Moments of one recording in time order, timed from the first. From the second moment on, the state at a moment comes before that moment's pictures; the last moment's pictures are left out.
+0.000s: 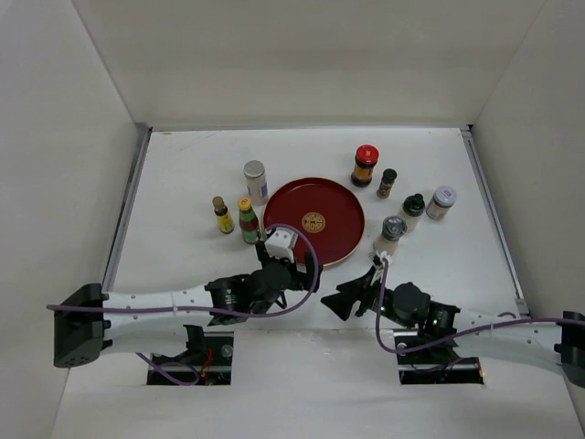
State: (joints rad) left arm -1.26 1.04 0.53 0.08 -0.65 -0.64; right arm 1.17 0.68 0.05 0.46 0.20 0.72
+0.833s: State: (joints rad) left arm -1.07 0.85 0.69 0.11 -0.90 -0.45; right arm 1.17 0.75 0.06 0.46 0.20 0.73
